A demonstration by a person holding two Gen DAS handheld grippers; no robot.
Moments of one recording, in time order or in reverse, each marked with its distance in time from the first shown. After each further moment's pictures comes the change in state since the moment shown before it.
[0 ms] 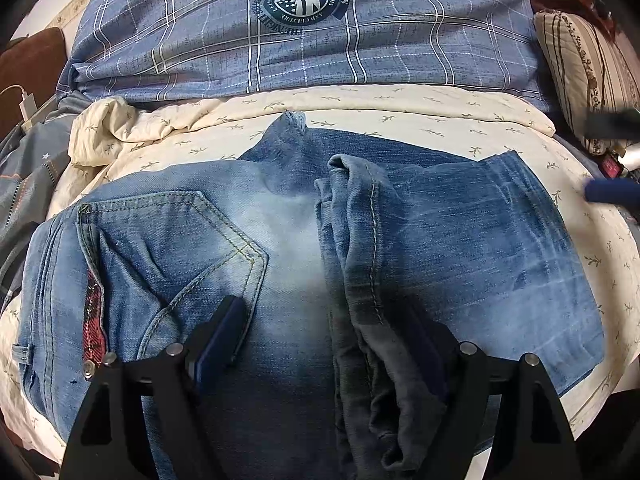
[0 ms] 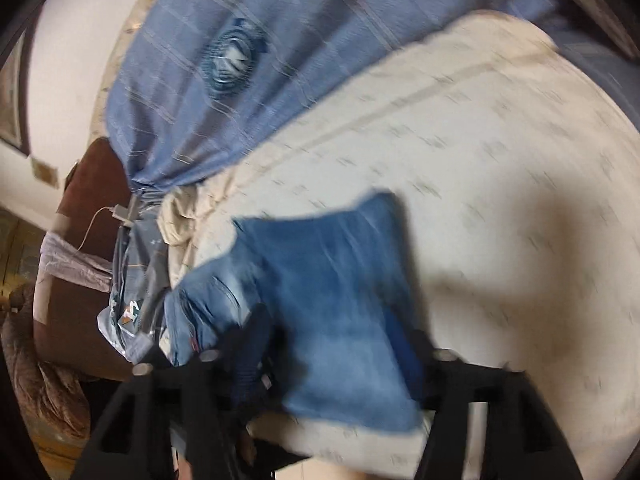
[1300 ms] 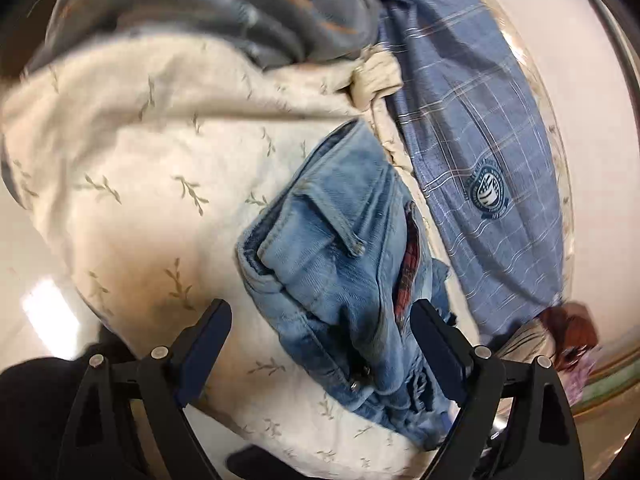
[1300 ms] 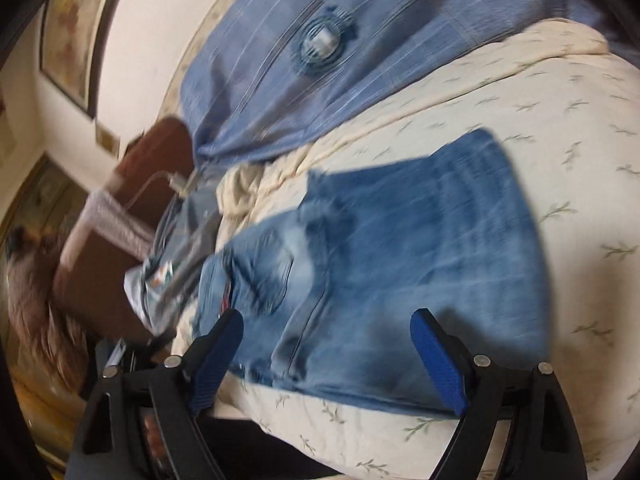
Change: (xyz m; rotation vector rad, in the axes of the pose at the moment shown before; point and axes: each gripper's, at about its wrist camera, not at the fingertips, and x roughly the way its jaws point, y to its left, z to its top) left arm -0.069 0.226 -0.131 -1.070 -0.081 -0.377; right arm 0.032 0.021 -0.084 -0.165 -0.103 0.180
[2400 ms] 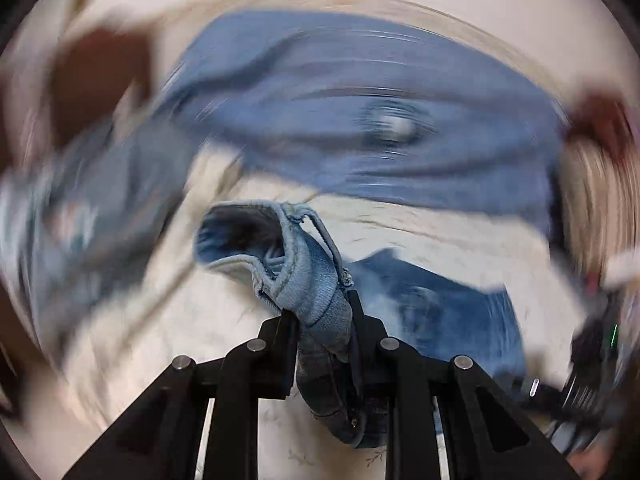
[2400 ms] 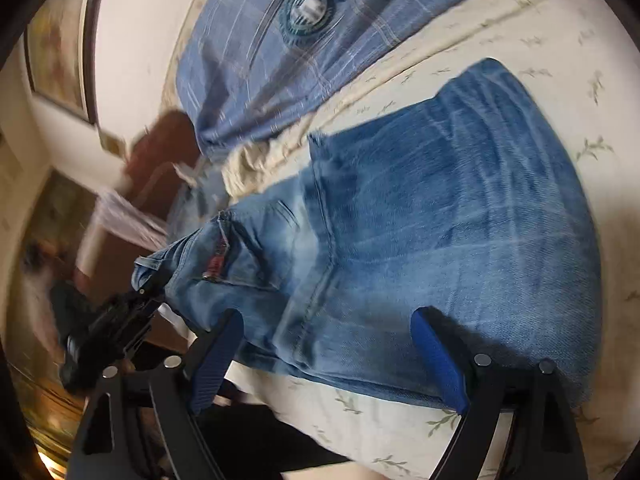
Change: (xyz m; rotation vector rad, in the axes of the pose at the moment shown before) left arm 0.003 -0.218 -0.077 1.004 -0.194 0.299; right arm 0.025 -0.030 -0.009 0.194 0.049 0.159
